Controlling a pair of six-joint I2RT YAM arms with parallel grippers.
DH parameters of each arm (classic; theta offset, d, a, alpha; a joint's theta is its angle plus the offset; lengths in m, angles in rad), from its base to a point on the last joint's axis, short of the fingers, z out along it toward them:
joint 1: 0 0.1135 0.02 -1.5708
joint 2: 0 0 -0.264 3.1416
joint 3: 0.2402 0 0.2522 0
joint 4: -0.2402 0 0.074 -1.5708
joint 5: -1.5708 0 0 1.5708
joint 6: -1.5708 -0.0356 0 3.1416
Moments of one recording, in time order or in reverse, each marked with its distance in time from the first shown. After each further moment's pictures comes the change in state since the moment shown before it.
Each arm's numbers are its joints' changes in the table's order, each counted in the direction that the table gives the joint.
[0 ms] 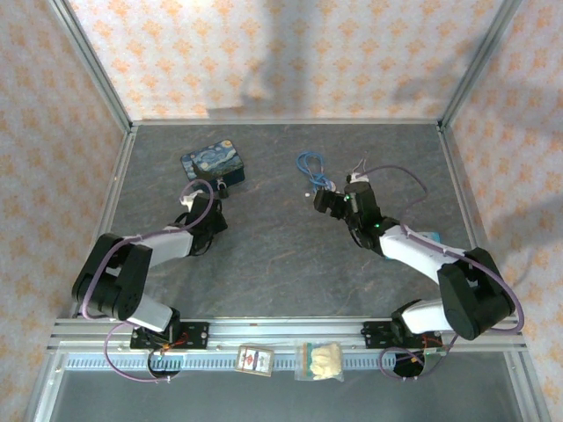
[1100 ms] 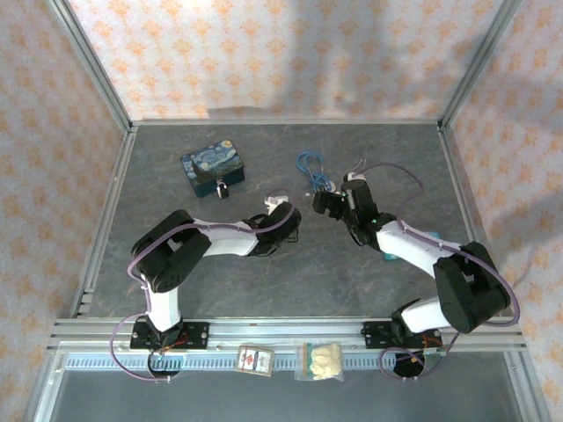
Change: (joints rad) left arm -0.529 0.357 0.379 -0.018 0.002 0.073; right arm 0.000 0.044 0.045 -0.077 -0.002 0.023
